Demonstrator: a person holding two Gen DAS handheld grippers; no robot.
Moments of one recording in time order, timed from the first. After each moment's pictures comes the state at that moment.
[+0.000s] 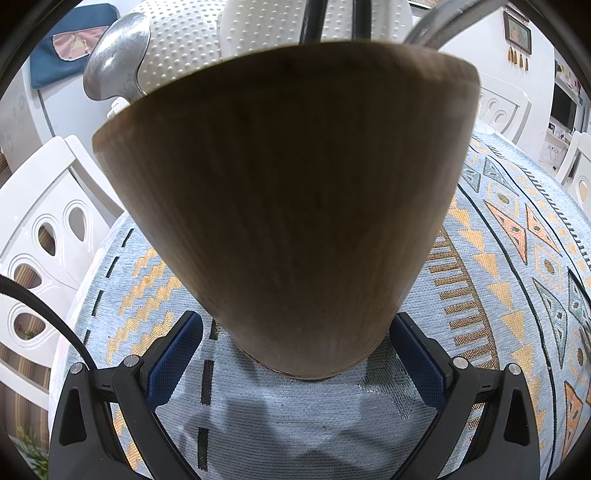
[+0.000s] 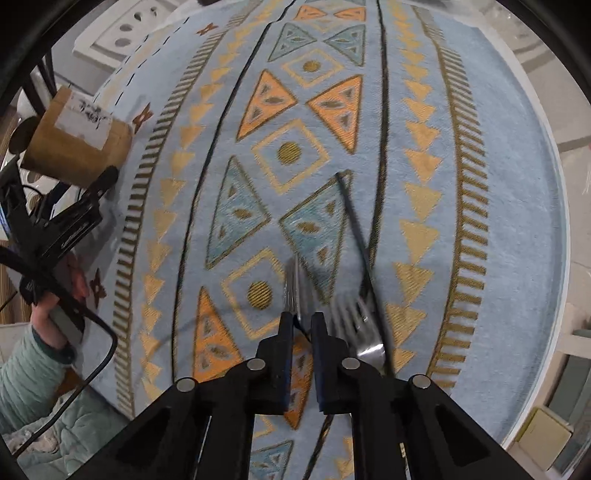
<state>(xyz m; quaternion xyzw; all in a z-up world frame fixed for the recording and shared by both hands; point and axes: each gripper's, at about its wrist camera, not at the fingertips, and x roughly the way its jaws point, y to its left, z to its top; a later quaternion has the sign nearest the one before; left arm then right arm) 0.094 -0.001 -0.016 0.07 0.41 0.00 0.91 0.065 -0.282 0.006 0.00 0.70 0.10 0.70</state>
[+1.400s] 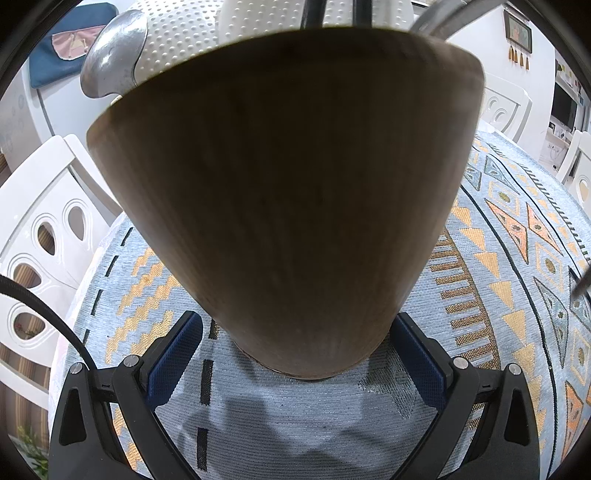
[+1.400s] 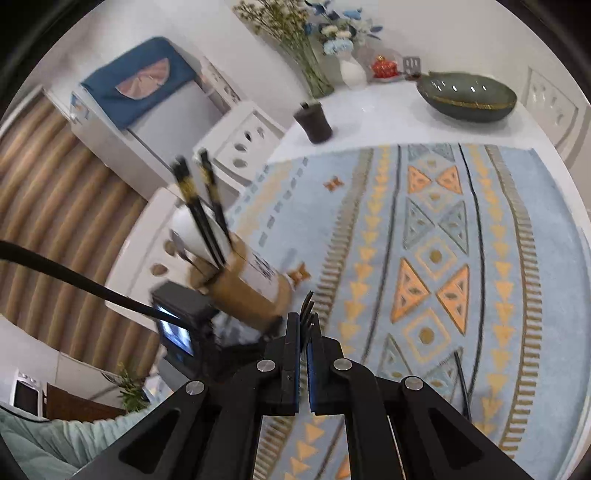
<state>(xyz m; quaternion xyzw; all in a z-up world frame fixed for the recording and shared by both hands) 0.098 0.002 -0.021 0.07 0.42 0.00 0.91 0.092 -0.217 0.135 0.14 0.48 0.25 0.83</state>
